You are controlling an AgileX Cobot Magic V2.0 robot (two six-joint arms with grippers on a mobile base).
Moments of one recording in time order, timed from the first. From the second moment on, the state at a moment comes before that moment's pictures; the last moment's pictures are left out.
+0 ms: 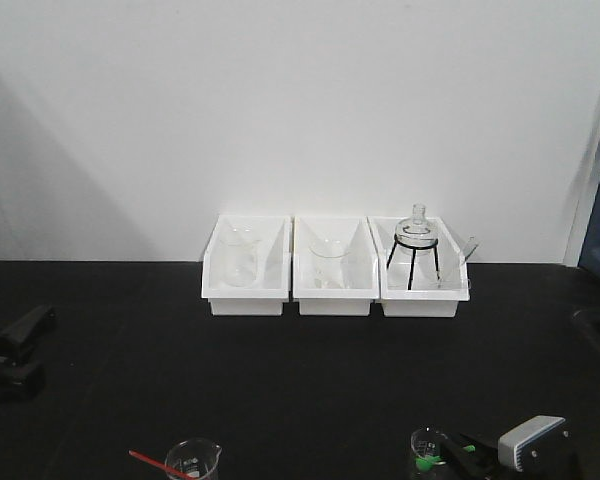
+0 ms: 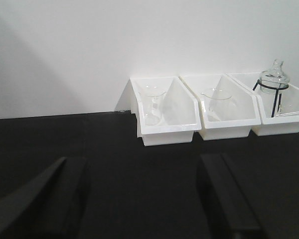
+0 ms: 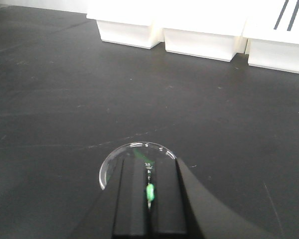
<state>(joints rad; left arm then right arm) -0.23 1.04 -0.66 -0.12 -0.17 0.05 -0.01 1.96 -0.54 -0.60 -1.13 0.20</state>
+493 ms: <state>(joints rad) -0.23 1.04 -0.66 -0.12 -0.17 0.05 -0.01 1.85 -0.54 -0.60 -1.13 0.16</state>
